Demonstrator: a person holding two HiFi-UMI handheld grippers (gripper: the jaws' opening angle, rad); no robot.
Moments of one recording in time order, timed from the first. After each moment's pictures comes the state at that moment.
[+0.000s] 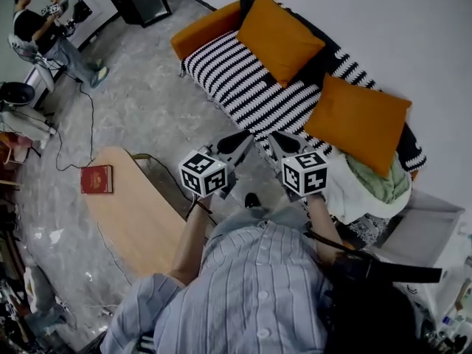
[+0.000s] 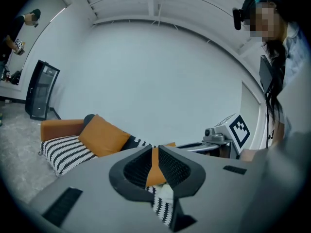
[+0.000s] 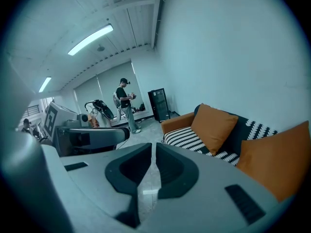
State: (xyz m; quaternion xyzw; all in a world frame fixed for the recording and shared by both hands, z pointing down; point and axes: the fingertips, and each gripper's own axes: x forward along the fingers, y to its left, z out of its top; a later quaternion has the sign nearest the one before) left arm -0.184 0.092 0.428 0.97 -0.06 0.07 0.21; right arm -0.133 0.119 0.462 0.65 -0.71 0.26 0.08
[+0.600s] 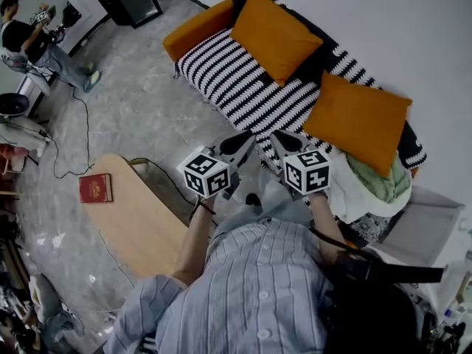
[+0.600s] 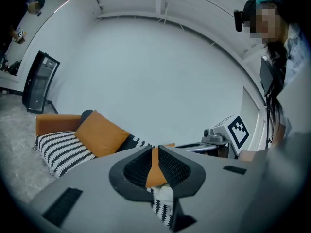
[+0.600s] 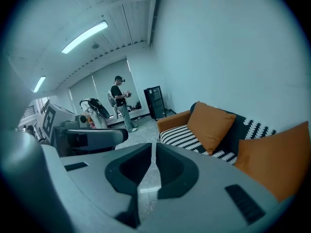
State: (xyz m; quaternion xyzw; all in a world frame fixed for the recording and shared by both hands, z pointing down) left arm -0.160 0.063 0.444 0.97 -0.04 0.08 0.23; right arm -0.108 0.090 0.477 0.66 -0.69 0.27 0.09
